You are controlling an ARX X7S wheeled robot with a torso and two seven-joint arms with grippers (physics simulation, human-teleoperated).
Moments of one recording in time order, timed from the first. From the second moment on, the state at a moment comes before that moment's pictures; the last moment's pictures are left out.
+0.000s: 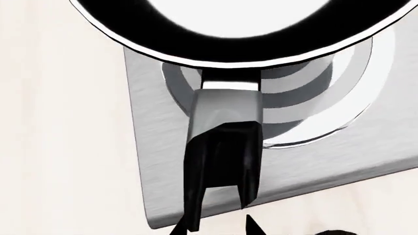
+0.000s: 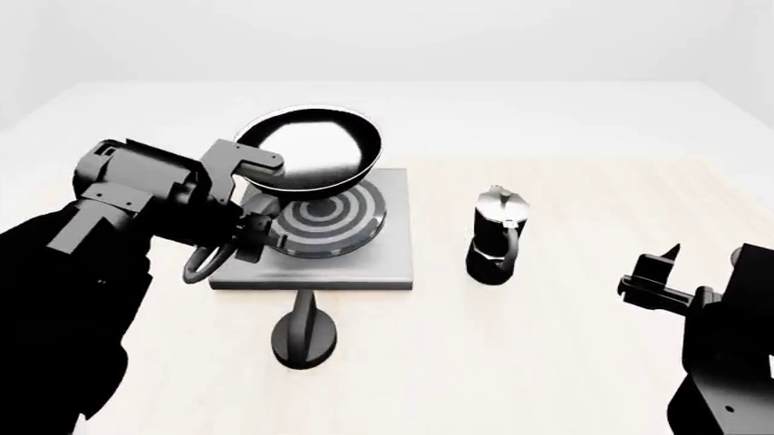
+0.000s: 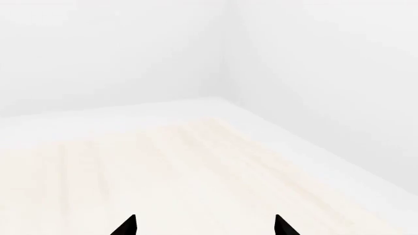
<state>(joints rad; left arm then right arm) -1.53 -0.20 1.23 -1.26 -0.90 -0.96 0.24 0.30 0.34 0.22 -0.41 0.26 0.83 0.42</state>
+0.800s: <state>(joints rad) -1.38 -0.11 0.65 -1.31 -0.24 -0.95 0.39 0.30 0.34 0.21 -0.40 0.27 0.81 0.43</state>
